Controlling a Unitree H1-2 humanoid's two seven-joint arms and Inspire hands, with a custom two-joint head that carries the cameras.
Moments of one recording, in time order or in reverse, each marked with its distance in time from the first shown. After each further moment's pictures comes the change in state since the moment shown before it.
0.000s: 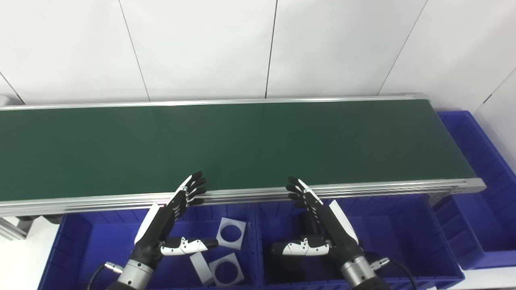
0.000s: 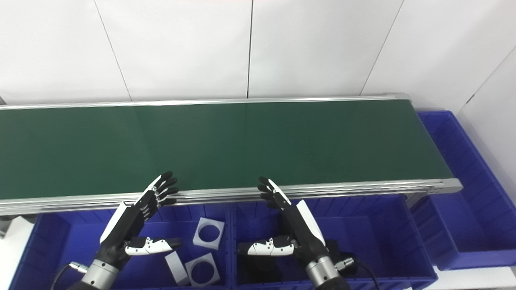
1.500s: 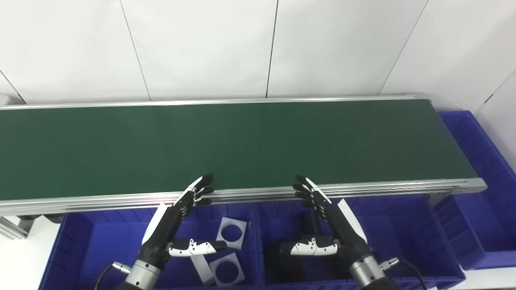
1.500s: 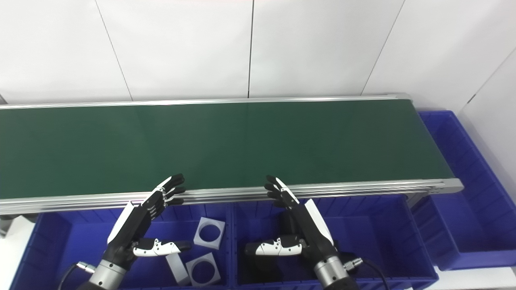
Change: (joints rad) left arm 0.003 -0.027 -0.013 0.000 0.038 -0.033 0.013; right arm 0.008 -0.031 -0.015 -0.021 0.027 0.000 0.000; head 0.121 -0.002
